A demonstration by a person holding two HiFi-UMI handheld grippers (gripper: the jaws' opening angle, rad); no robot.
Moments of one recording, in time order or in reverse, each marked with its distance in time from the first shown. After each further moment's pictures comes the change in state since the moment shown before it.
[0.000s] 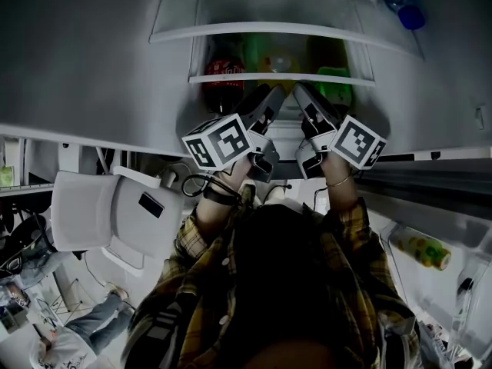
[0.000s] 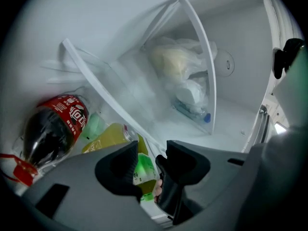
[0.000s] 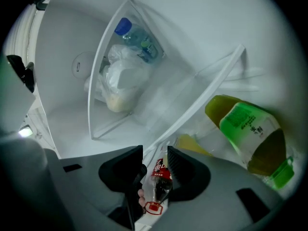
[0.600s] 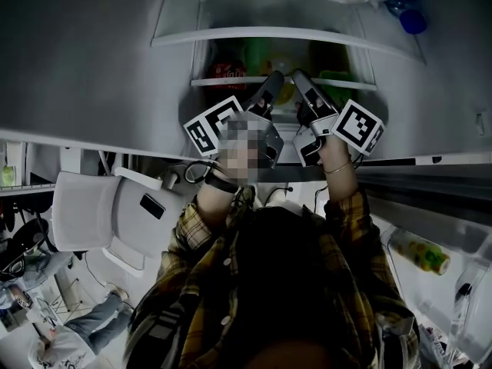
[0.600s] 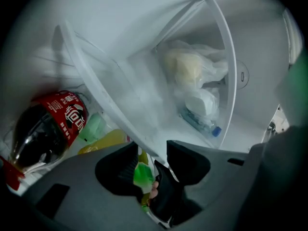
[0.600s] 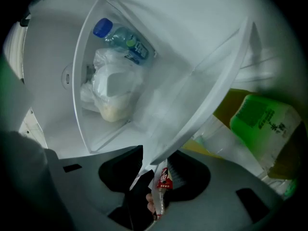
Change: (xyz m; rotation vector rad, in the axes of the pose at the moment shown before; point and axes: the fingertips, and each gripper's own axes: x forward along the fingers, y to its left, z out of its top) left arm 0.022 0.013 0.024 -0.111 -0.049 0.015; right arm 0.028 -0.004 0.020 0.112 -0.041 0.046
